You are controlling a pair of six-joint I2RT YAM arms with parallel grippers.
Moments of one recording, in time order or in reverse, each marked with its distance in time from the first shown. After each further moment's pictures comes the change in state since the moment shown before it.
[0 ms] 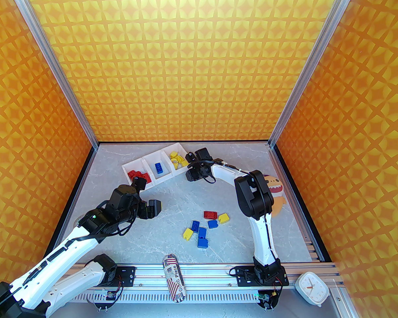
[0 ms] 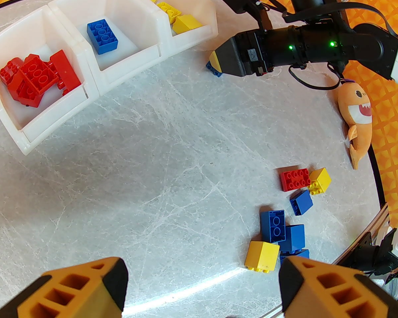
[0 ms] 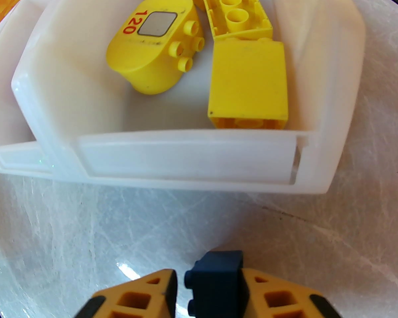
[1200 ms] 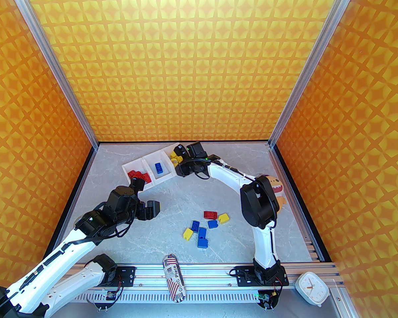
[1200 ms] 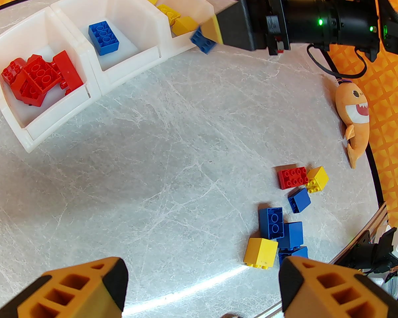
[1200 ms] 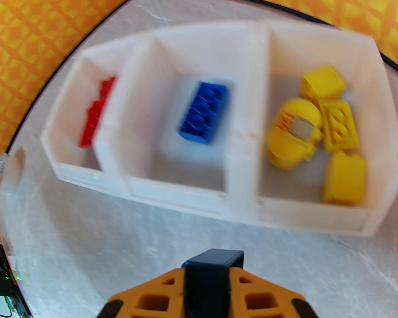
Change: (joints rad) left arm 0.000 -0.033 0.000 -0.021 0.000 0.001; right arm 0.129 -0.140 0.074 0.003 -0.080 0.064
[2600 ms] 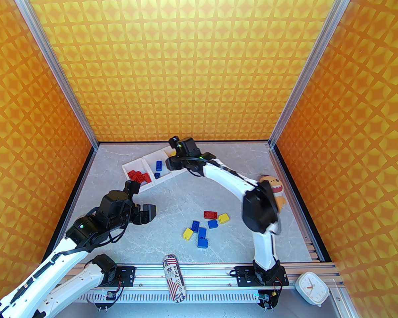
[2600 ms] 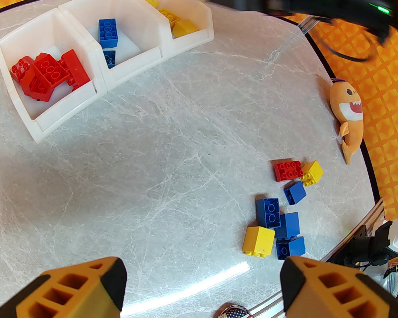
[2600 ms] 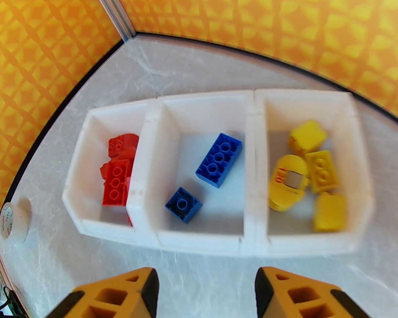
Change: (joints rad) left arm -0.017 -0.091 -0.001 -0.076 0.000 0.000; right arm 0.069 -0.142 -0.031 0.004 0.255 0.110
